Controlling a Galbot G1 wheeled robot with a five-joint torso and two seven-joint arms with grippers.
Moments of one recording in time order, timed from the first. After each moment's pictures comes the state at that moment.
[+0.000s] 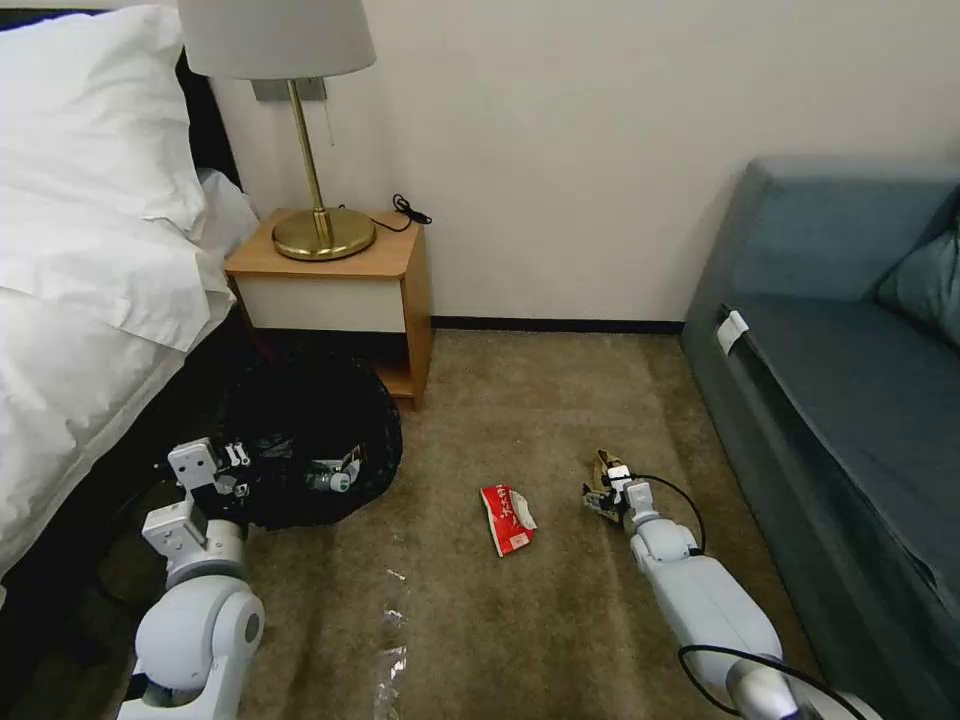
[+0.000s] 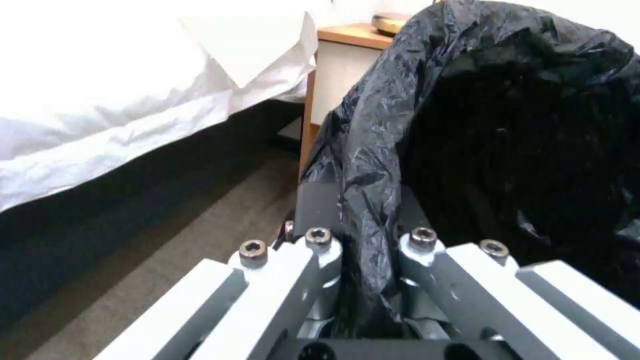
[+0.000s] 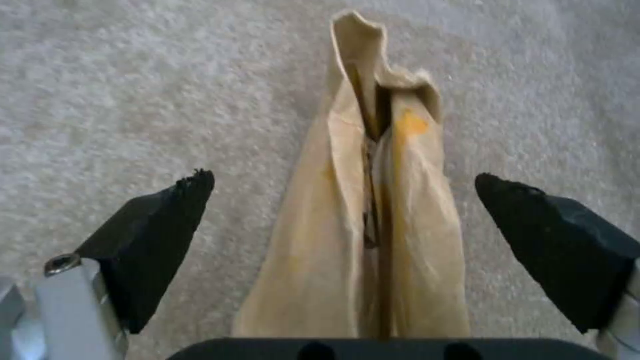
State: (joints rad) left arm 1.40 -1.36 -0.65 -2.10 -0.34 0.25 -0.35; right arm -0.67 1.33 0.25 0.65 0.10 -0.02 -0.05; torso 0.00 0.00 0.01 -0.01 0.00
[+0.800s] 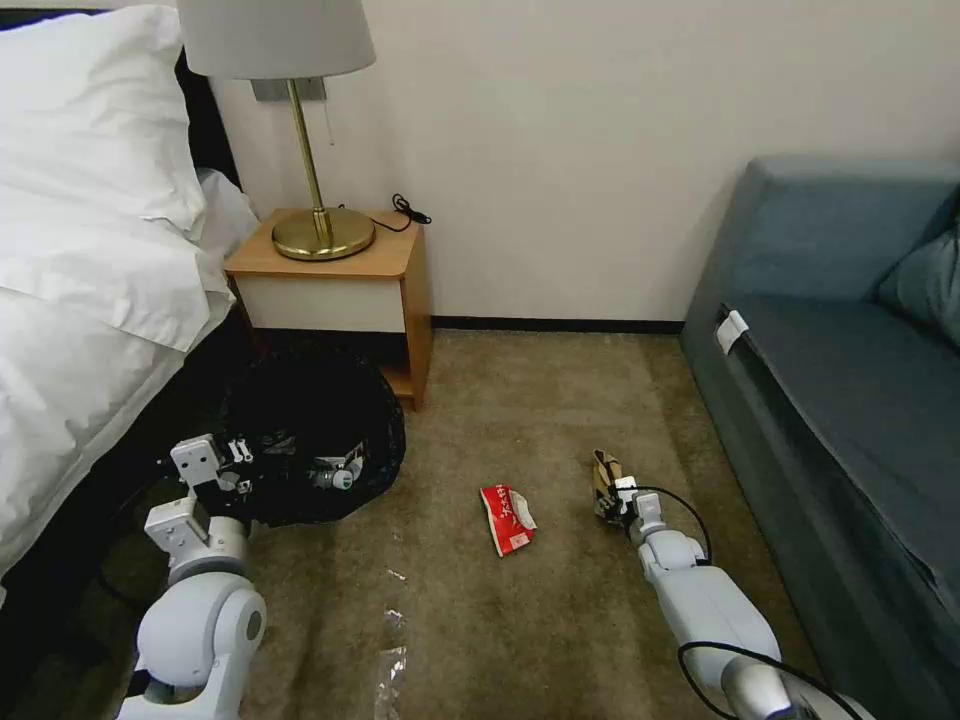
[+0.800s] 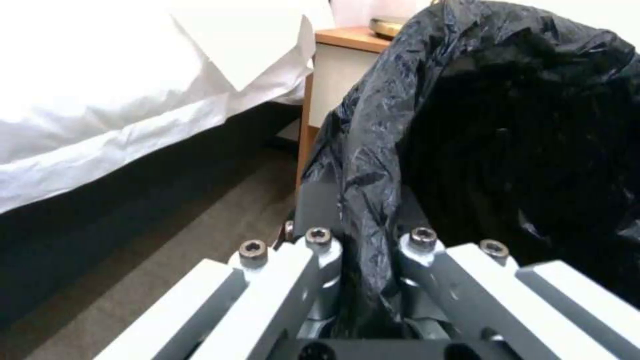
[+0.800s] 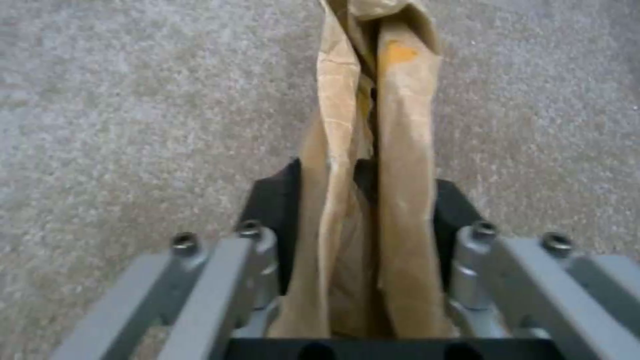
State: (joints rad) left arm 1.39 -1.36 -0.65 -2.10 -0.35 0.25 -0.35; right arm -0.69 1.35 0.33 0.60 0.06 0.03 -0.12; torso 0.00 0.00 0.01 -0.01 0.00
